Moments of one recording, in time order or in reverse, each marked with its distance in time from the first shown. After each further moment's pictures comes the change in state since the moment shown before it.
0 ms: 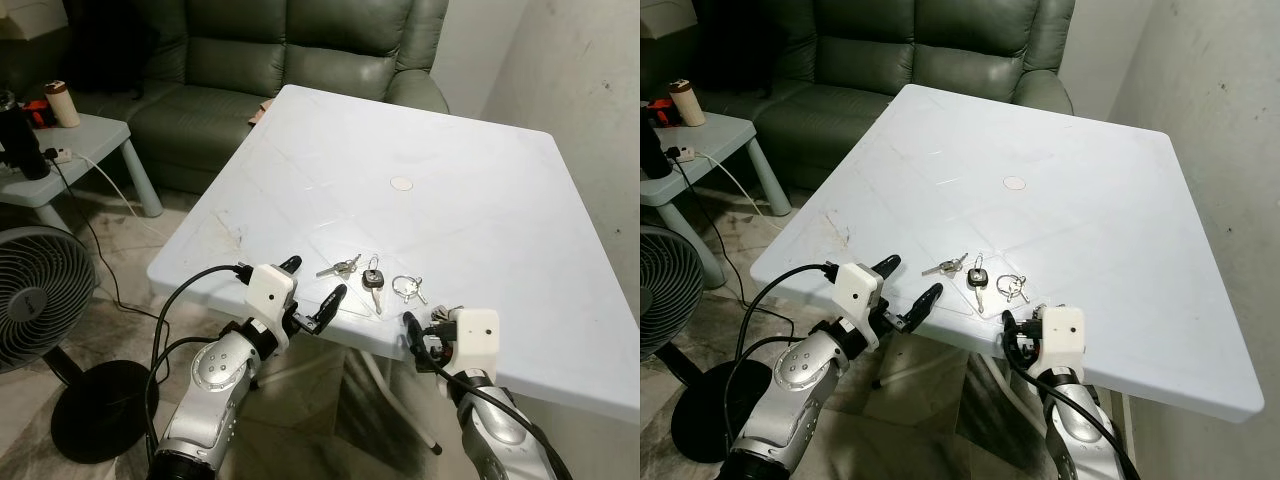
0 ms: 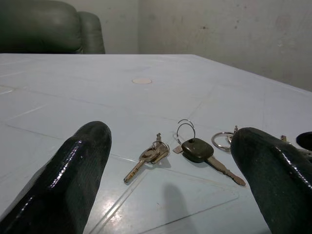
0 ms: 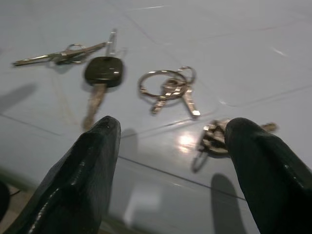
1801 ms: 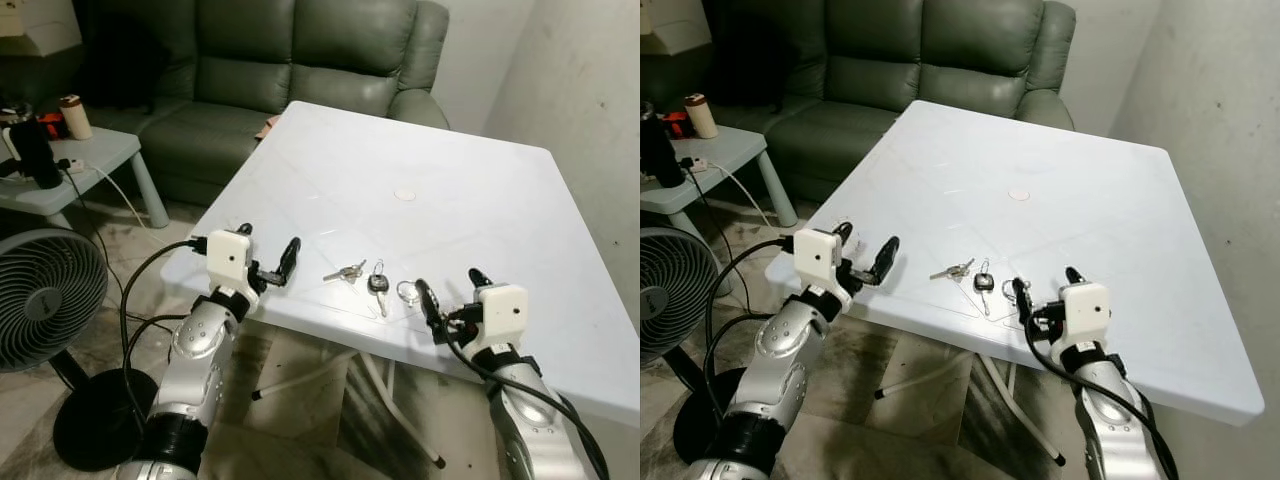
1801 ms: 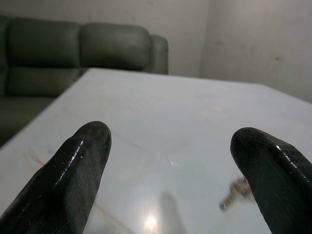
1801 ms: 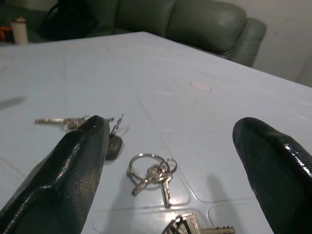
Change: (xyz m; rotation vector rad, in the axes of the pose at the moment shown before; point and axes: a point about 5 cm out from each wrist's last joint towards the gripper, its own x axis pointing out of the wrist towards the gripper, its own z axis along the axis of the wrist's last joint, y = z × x) left arm -0.001 0.048 0.002 -0.027 -0.034 0.258; right arm 0.009 -0.037 0.023 -0.180 -0.245 0.107
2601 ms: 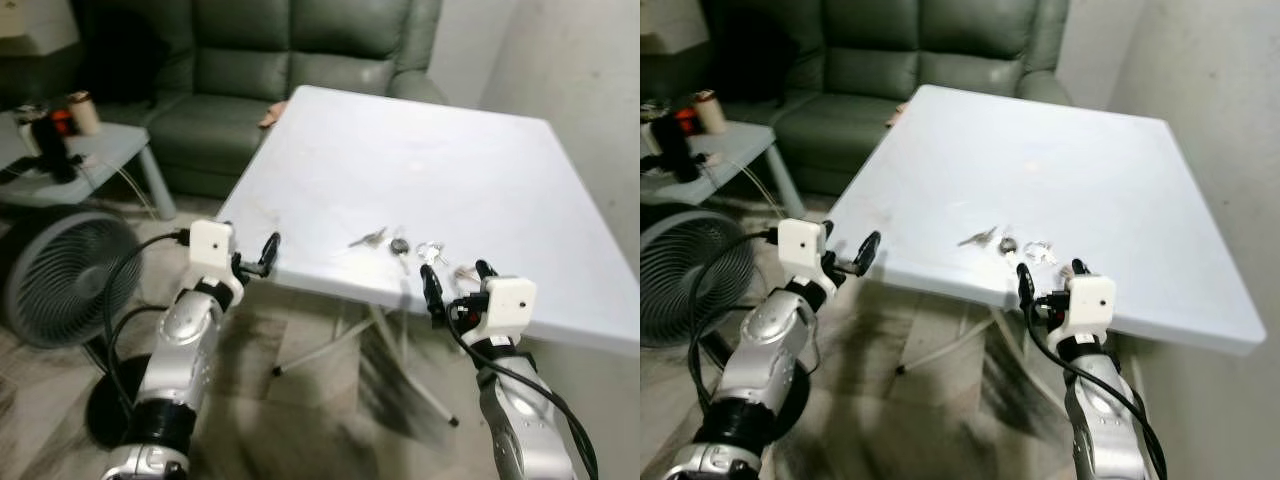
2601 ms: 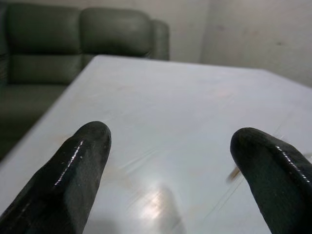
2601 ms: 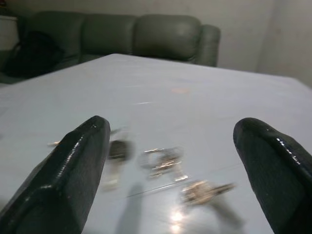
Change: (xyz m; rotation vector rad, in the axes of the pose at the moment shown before) left arm 0.016 0.017 0.010 -0.012 0.042 0.080; right arm 0.009 0.000 0.012 0.102 -0.083 -0.133
